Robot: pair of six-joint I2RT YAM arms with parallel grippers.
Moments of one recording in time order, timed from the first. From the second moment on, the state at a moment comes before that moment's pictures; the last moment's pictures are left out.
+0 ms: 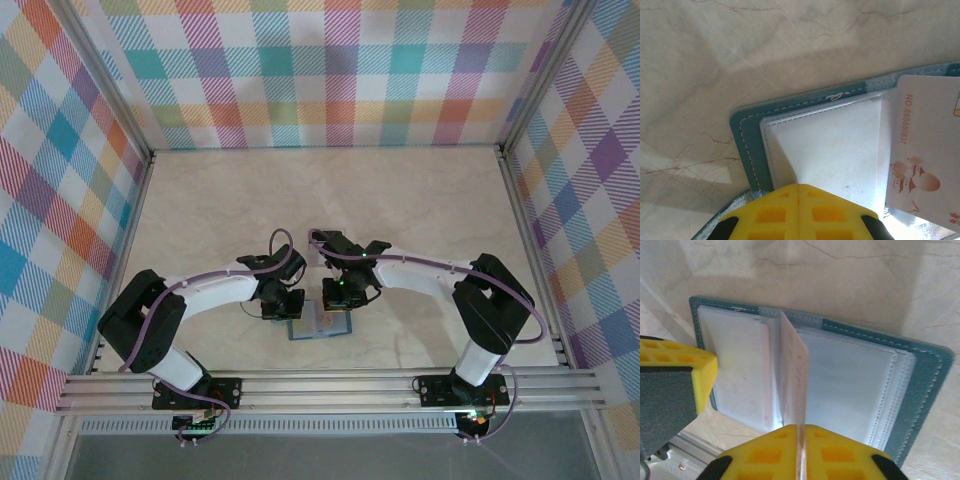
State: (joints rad) left arm -0.73 1.55 0.82 -0.62 0.23 -0.71; right arm 0.89 1.69 1.09 -0.67 -0.31 0.76
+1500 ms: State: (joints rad) left arm -0.72 1.35 0.82 -0.70 0.14 -0.70; right arm 0.72 1.79 1.57 -0.94 -0.14 -0.63
